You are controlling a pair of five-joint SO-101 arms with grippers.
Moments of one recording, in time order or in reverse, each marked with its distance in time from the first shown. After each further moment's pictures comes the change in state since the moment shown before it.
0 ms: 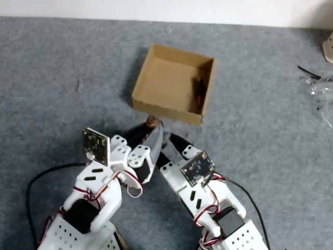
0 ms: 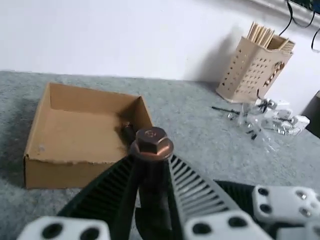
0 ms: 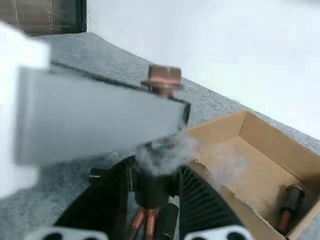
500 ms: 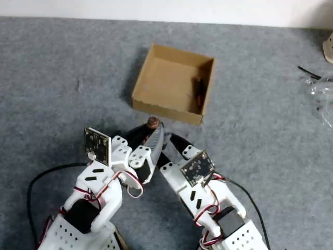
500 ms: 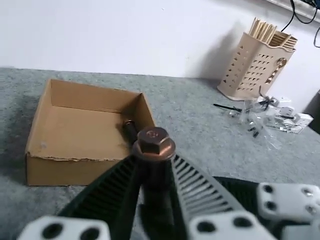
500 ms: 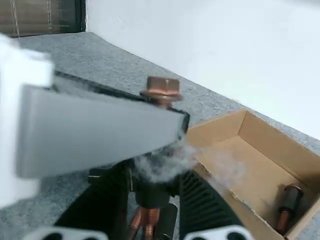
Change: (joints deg) left arm -0.1 0.0 0.2 0.0 -0.2; right arm 0.0 0.0 0.0 0.0 0.0
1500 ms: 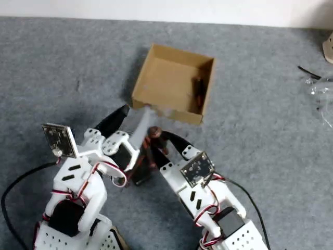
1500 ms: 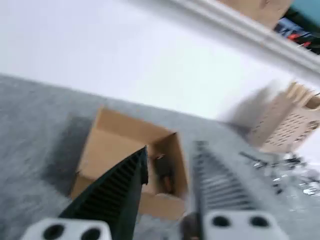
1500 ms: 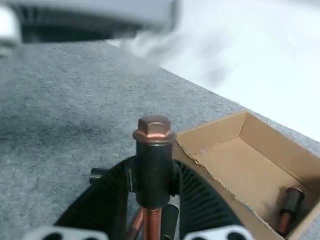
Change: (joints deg) left arm -11.3 0.6 -10.7 7.0 7.3; right arm -0.1 0.0 0.0 0.0 0.1
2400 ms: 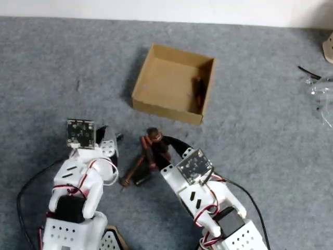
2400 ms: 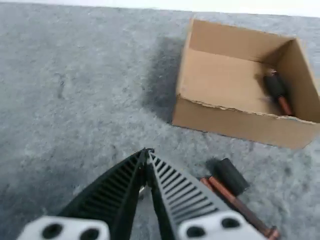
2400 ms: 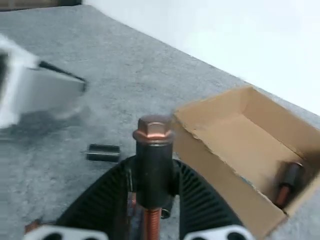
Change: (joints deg) left arm -12.3 1.1 10.1 10.4 -19.3; right arm 2.3 0.0 0.0 5.5 0.0
